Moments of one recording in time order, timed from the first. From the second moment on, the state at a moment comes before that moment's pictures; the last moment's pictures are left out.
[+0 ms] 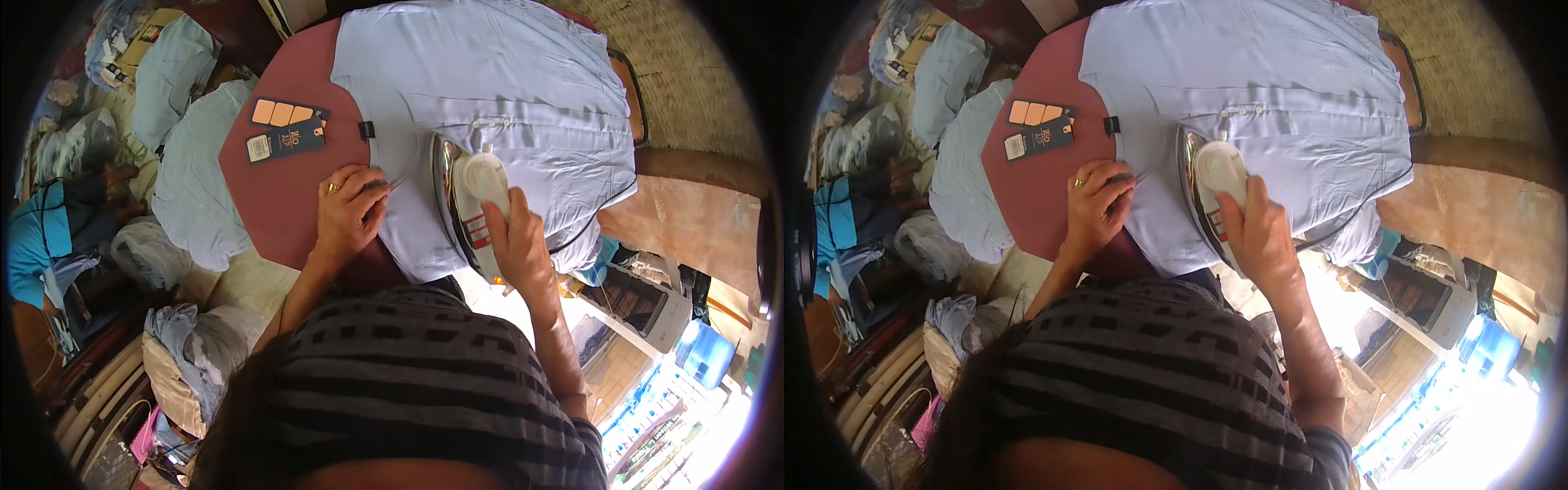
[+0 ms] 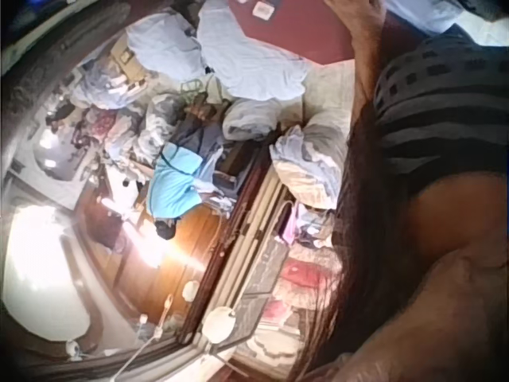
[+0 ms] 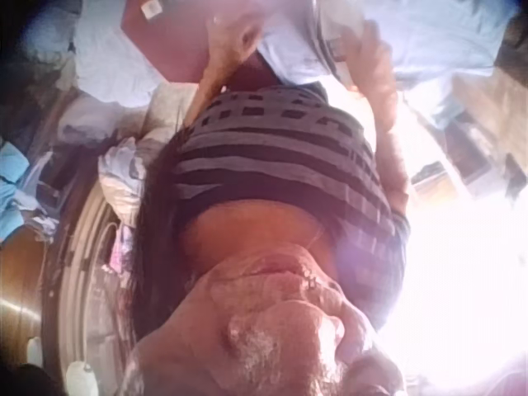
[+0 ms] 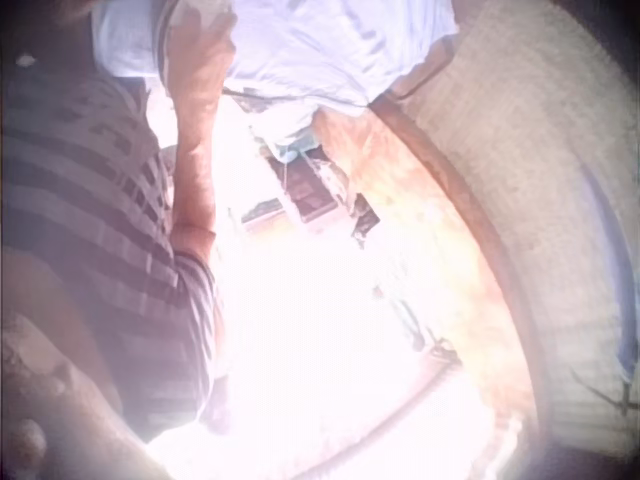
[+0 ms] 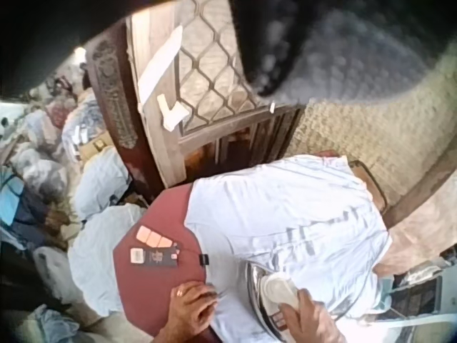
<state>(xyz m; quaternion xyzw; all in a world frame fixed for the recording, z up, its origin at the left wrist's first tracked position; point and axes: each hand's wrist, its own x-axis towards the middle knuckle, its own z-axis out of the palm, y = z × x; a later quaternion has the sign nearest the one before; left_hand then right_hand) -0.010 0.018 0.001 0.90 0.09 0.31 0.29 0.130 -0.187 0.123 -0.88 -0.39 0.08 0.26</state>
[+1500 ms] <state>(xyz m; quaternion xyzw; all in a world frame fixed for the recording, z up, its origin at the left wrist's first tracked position) -0.012 0.024 -0.004 0.90 0.09 0.28 0.32 0.110 -0.167 0.132 -0.91 -0.23 0.20 0.30</state>
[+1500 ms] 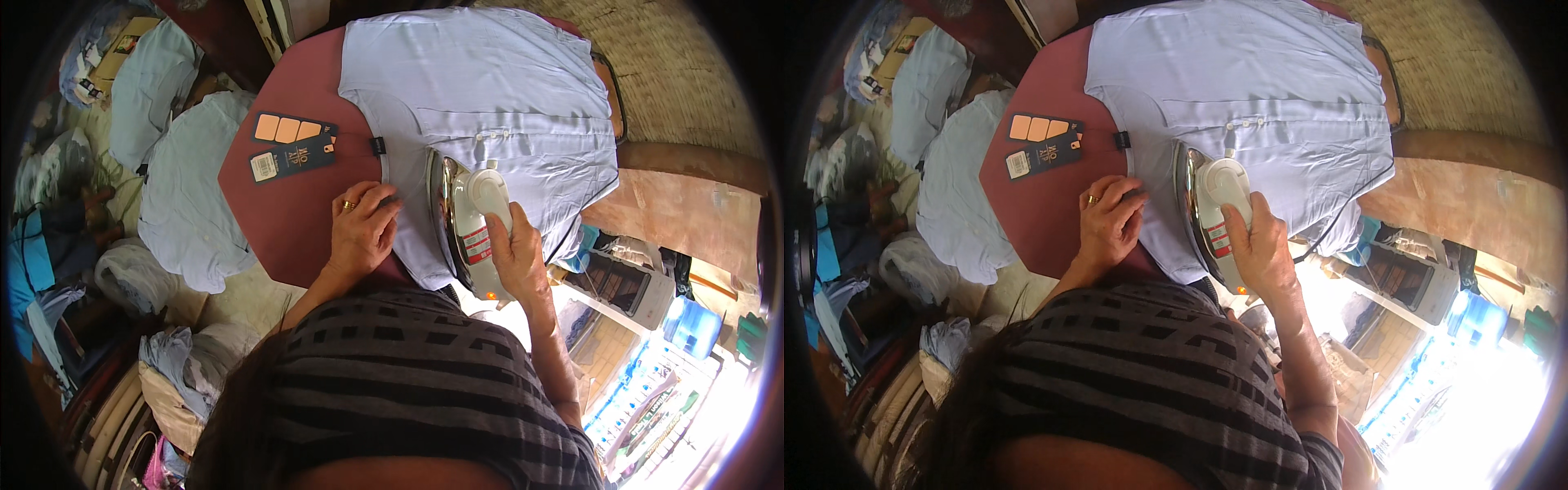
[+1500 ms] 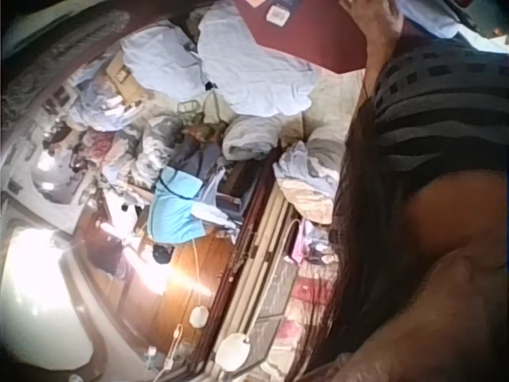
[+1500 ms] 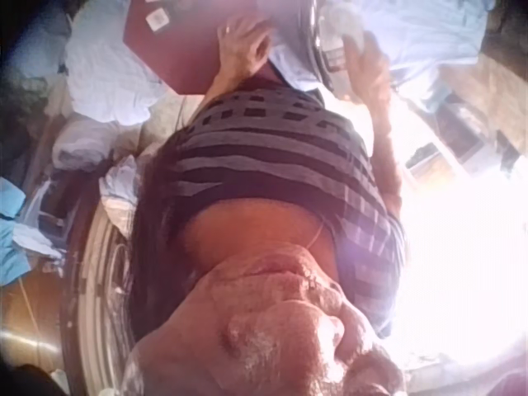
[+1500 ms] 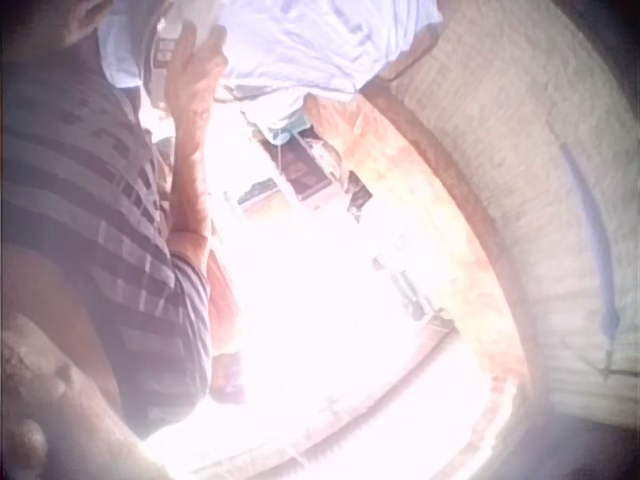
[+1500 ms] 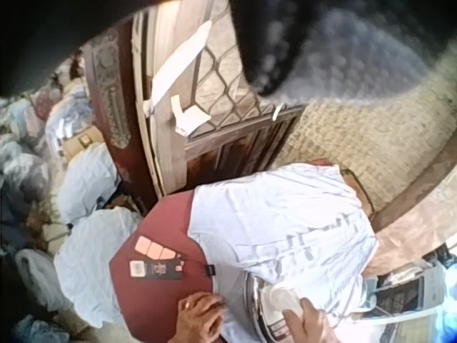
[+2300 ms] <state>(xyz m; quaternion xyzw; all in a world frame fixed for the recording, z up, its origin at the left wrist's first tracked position) -0.012 0.023 -0.005 0.90 0.09 0.29 0.32 0.121 -0.170 0.120 -0.91 -0.25 0.16 0.29</state>
